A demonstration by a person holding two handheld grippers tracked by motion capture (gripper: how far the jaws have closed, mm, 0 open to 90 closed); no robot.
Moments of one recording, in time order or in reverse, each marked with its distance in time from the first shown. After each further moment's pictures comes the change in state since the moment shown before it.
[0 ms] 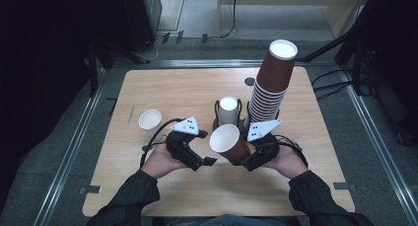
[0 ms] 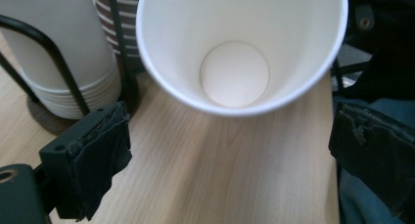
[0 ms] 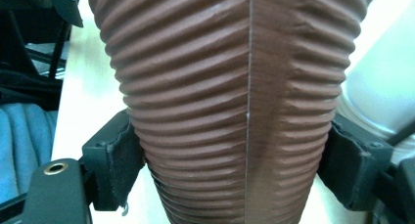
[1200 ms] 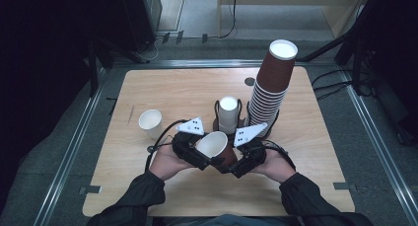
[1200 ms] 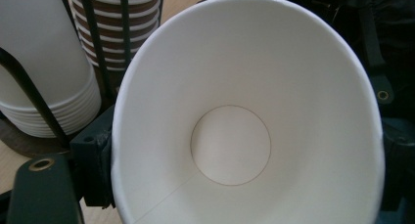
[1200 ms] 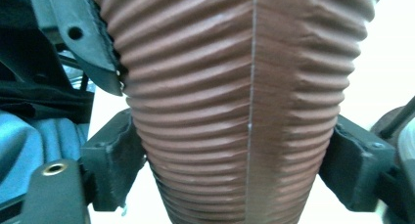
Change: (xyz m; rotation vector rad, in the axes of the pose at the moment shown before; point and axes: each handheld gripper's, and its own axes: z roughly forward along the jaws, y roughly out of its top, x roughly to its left) left arm -0.004 0.003 0.013 -0.038 -0.036 -0.027; right arm 0.017 0.008 0.030 0.000 0.101 0.028
